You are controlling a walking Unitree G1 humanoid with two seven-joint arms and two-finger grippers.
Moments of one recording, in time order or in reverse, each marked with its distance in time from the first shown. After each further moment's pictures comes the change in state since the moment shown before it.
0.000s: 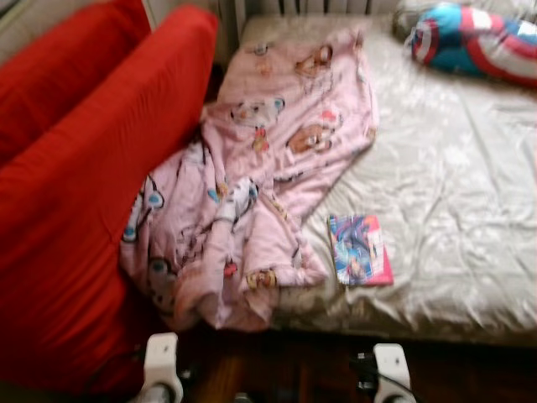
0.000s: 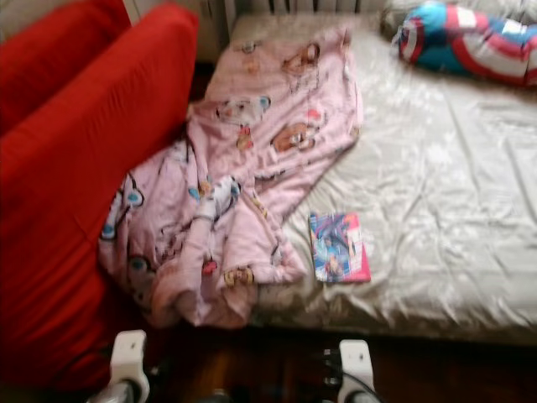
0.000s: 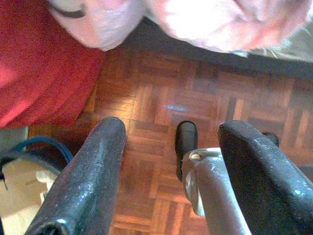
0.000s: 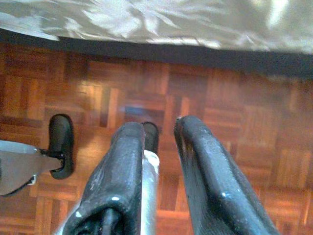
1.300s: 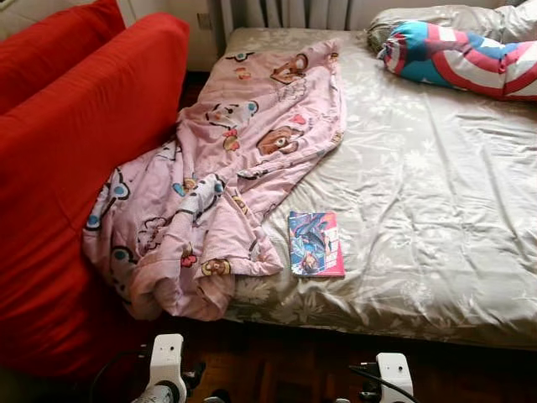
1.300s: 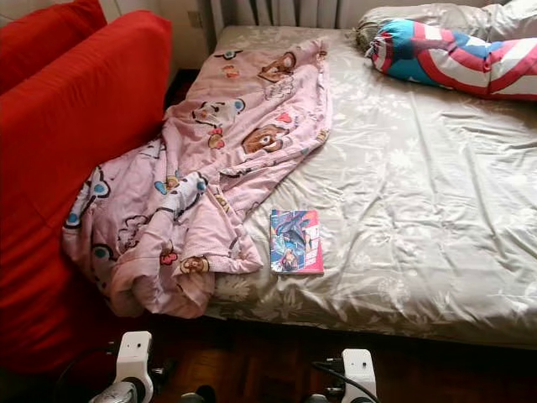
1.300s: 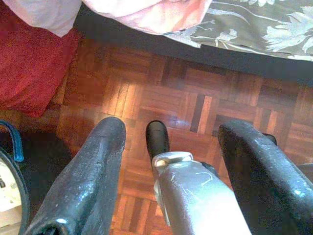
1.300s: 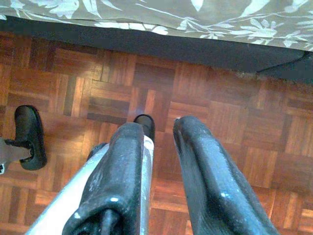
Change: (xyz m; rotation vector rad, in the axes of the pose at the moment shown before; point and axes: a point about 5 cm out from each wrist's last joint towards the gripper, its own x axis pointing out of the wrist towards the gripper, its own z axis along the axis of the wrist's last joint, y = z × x) left arm 0.000 0.001 0.001 0.008 -0.013 0.000; right arm -0.001 0.001 -0.007 0.003 0.021 0.005
